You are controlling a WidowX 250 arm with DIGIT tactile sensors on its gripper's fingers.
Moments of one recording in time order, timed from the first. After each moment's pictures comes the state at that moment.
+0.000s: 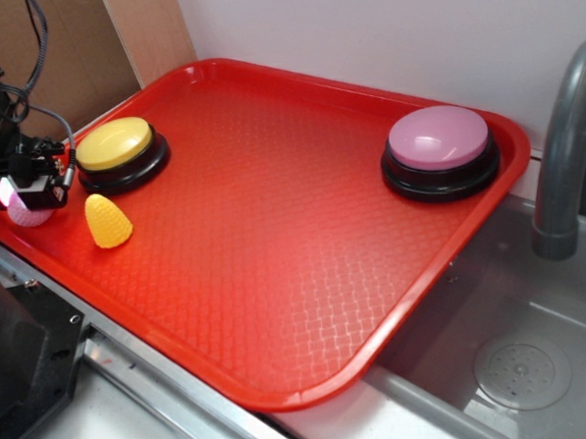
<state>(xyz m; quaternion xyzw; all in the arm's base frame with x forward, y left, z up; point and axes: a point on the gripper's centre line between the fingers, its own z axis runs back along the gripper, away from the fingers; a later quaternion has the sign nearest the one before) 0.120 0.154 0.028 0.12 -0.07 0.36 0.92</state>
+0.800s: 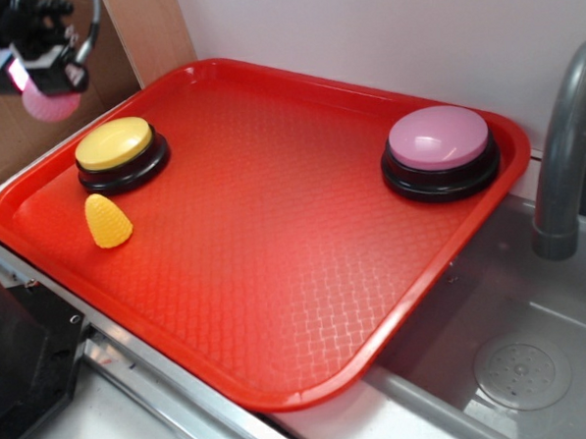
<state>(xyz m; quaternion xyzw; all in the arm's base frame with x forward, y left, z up) 0.186 0.056 0.152 -0.01 -0.09 0.20 0.97</state>
